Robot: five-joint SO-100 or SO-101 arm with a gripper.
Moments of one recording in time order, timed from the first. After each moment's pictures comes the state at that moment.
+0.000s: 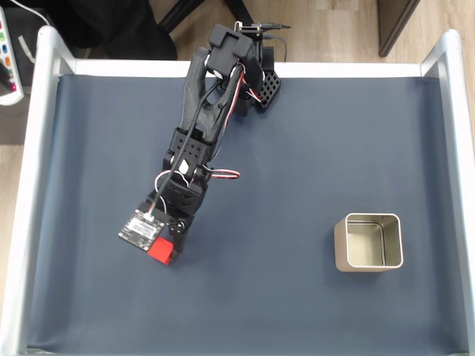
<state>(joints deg) 21.4 89.6 122.9 2.9 -88.2</state>
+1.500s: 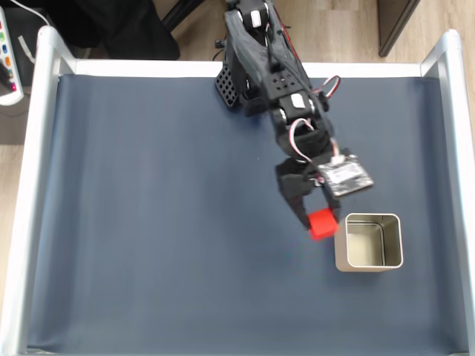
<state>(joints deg) -28.2 123.8 116.6 42.9 -89.9</state>
